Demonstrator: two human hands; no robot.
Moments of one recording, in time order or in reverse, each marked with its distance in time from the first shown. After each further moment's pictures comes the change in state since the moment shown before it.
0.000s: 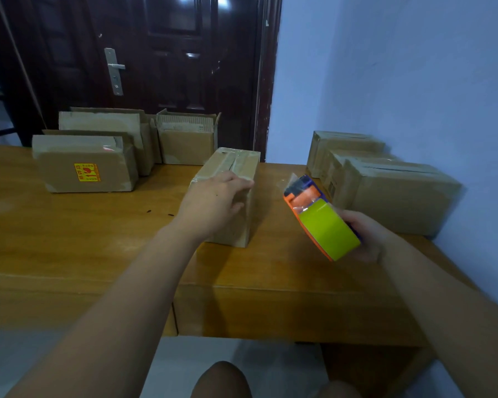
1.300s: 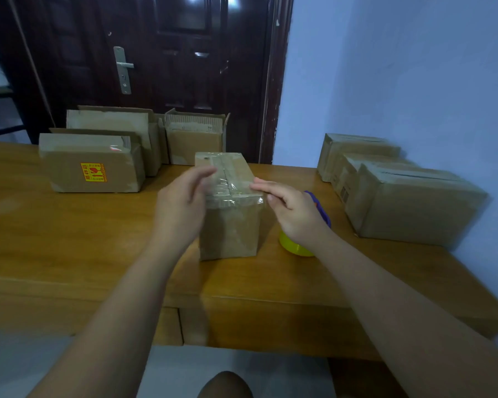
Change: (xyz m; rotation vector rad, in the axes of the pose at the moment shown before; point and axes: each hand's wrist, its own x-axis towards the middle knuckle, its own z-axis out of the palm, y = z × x) left_hand -0.030 -0.024 -0.014 -0.575 0.314 -0.388; right_hand -0.061 0.009 0.109 -0.869 -0.051 -1.065
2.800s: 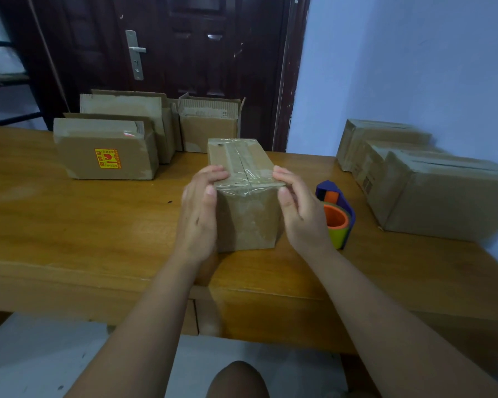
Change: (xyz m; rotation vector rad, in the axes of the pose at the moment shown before) left_hand -0.016 -0.054 0.029 -0.278 0.060 0.160; right_hand -0.008 0.011 0.045 0.116 0.272 -0.034
